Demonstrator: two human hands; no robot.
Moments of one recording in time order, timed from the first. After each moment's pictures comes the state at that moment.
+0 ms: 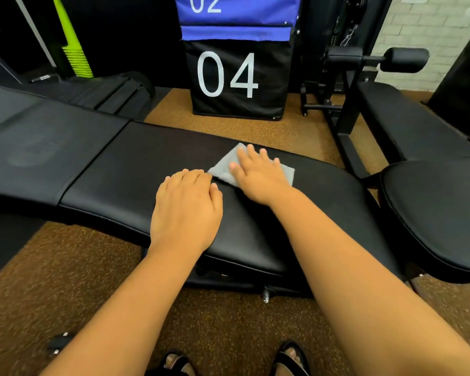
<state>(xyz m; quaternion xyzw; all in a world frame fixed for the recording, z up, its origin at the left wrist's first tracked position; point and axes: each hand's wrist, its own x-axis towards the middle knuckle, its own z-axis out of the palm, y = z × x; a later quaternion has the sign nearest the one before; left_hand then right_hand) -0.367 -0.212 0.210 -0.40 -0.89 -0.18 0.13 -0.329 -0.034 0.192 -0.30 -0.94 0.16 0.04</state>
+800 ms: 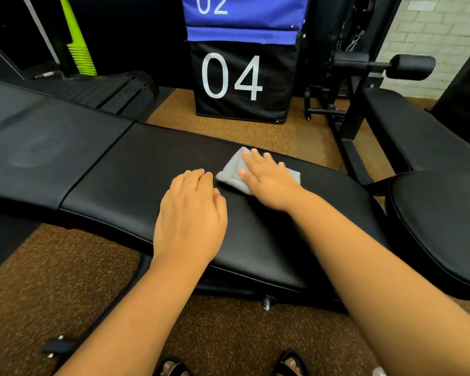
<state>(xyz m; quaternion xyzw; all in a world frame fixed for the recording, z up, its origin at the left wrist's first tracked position) -0.364 -0.214 0.208 -0.38 -0.88 -0.23 0.16 -0.323 -0.020 0.196 -0.24 -0.96 0.16 0.03</state>
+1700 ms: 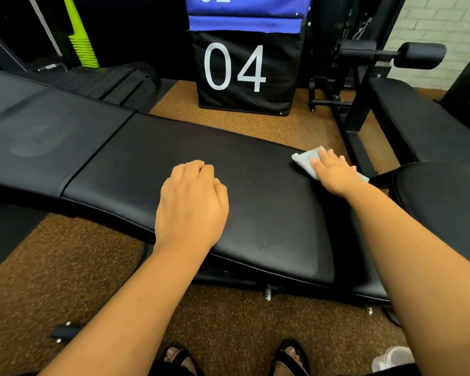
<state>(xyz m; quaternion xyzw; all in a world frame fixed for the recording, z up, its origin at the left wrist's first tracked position) -0.364 -0.211 0.209 -0.37 -0.89 -0.21 0.15 -0.255 0.079 0.170 -0.45 -0.87 0.18 0.02</state>
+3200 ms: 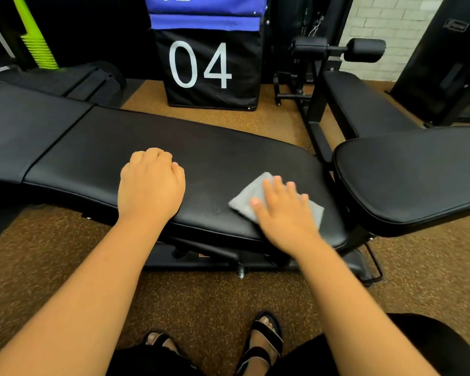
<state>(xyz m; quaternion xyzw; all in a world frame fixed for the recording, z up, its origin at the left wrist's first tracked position) -0.357 -0.215 0.210 -0.39 -0.89 -0.16 0.17 -0.163 -0.084 0.162 -0.40 -0.91 0.11 0.05</state>
